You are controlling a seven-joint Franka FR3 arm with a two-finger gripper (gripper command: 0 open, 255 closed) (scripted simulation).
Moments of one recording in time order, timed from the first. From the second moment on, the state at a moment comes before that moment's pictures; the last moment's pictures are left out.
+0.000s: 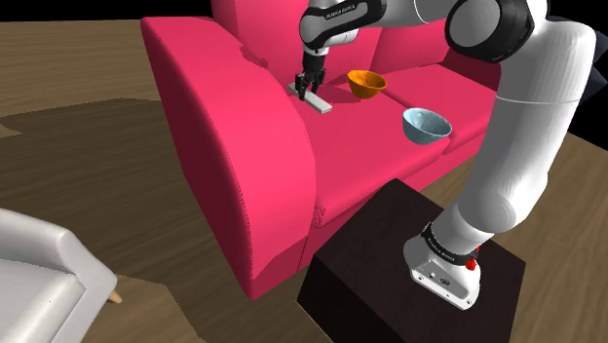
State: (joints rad) arm -0.14 0.39 -0.03 -1.70 -0.01 2.10 -0.16
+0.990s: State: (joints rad) arm -0.15 0.30 -0.03 -1.65 -0.01 1.97 -0.18
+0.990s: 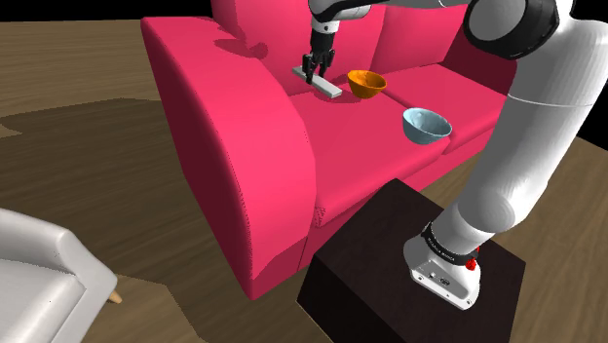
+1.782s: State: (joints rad) arm -0.27 0.04 -0.12 -1.99 -0.01 2.05 -0.38
